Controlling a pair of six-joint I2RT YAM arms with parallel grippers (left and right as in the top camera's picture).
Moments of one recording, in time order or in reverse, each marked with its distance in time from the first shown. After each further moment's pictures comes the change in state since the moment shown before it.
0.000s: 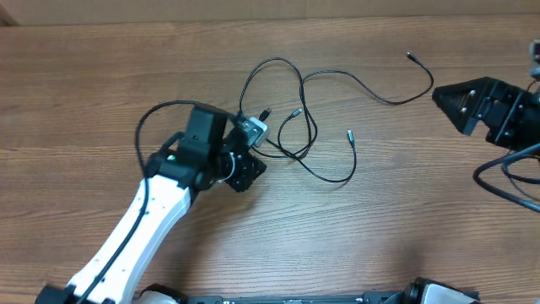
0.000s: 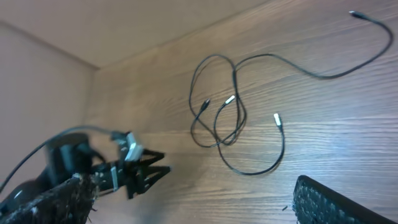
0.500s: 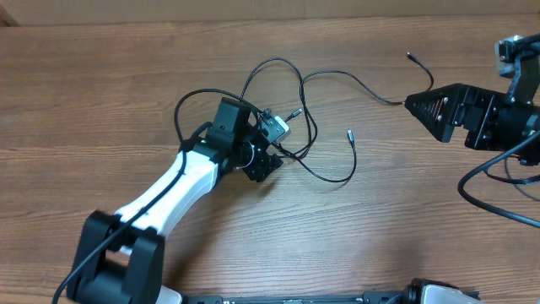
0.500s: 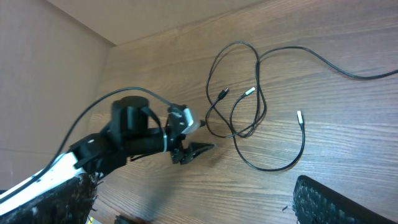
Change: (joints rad) left arm -0.037 0.275 -0.001 0.291 -0.018 0.193; right arm 0.122 0.000 0.000 0.011 0.000 0.000
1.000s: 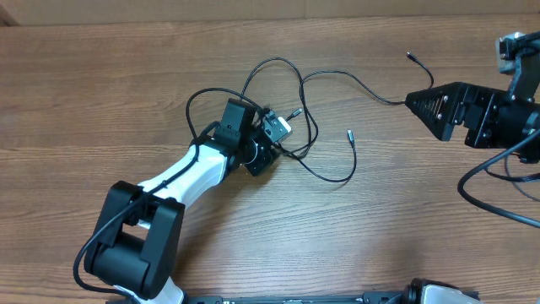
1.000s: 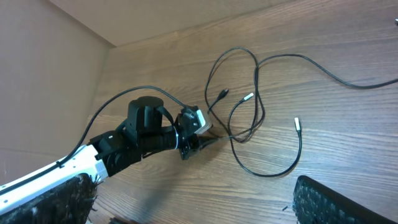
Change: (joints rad) left arm 0.000 0.131 0.000 0.136 -0.056 0.061; right arm 0.003 0.000 0.000 0.021 0.004 -0.014
